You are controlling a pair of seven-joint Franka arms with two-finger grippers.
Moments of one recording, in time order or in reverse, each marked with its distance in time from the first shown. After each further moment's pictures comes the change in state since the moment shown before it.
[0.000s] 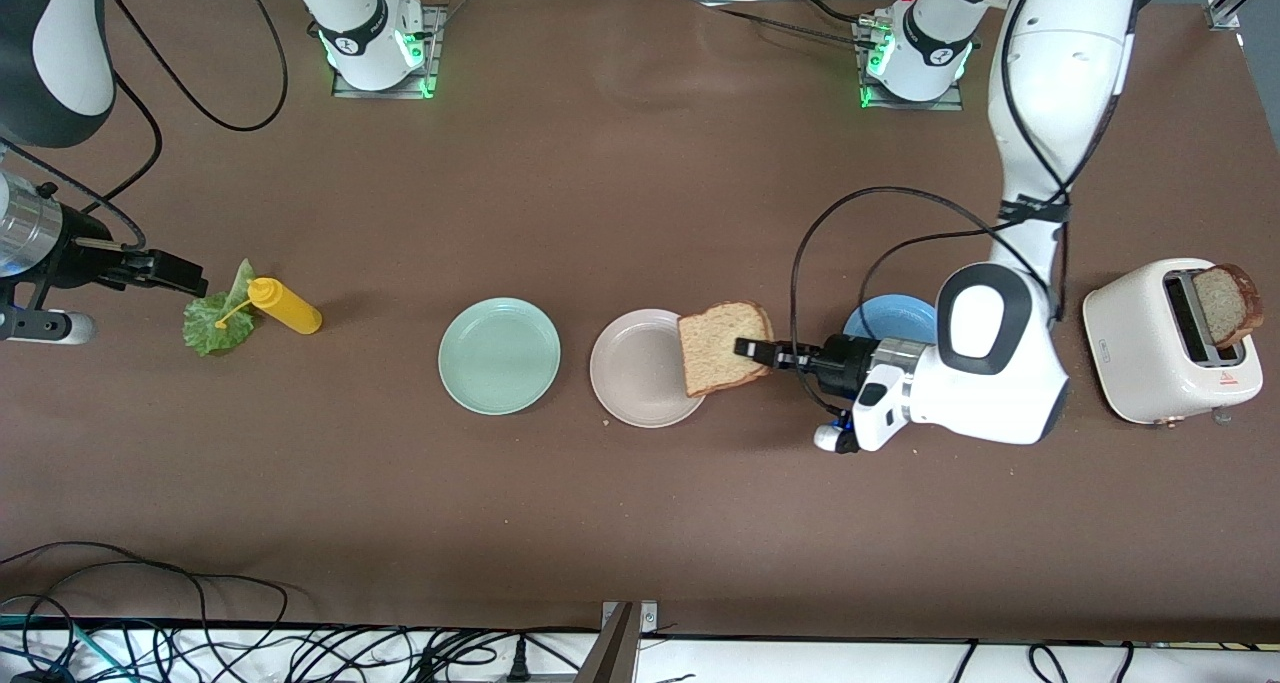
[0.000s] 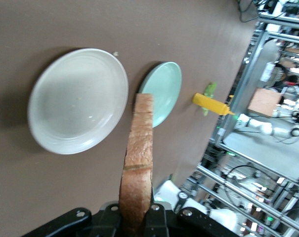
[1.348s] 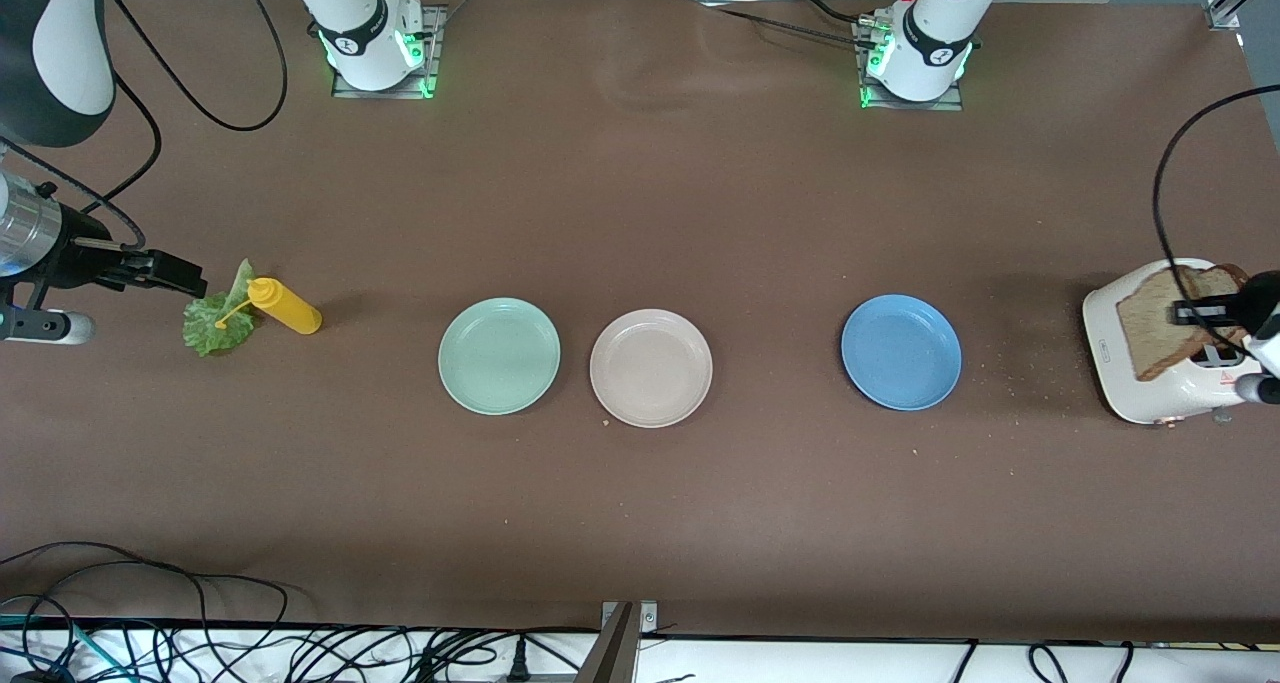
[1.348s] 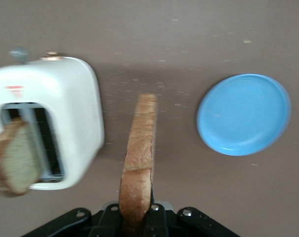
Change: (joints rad) left arm 0.374 -0.324 0.014 0.005 1.075 -0.231 0.055; right arm 0.001 -0.001 0.000 -0.001 -0.001 0.003 -0.001
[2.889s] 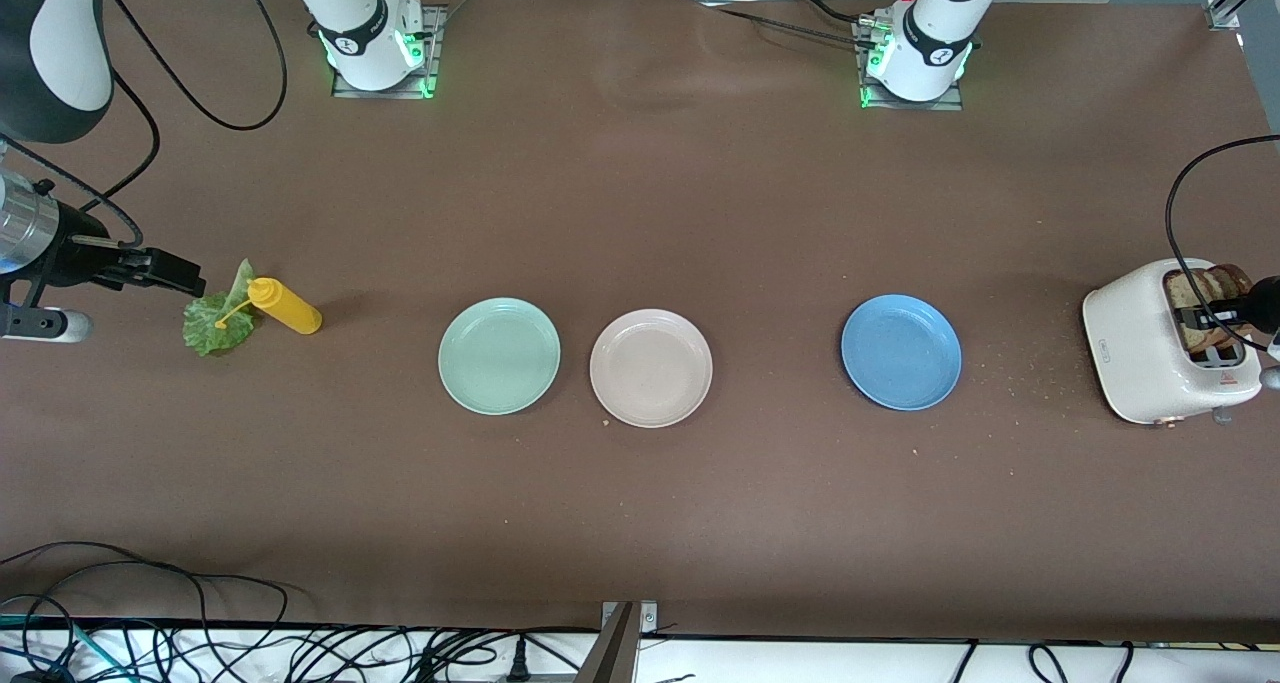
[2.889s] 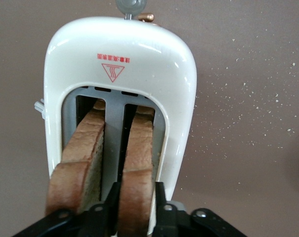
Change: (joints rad) left arm 0.211 0.016 0.022 -0.309 0.160 0.360 0.026; right arm 0.000 -0.004 0.000 0.000 0.000 0.003 0.000
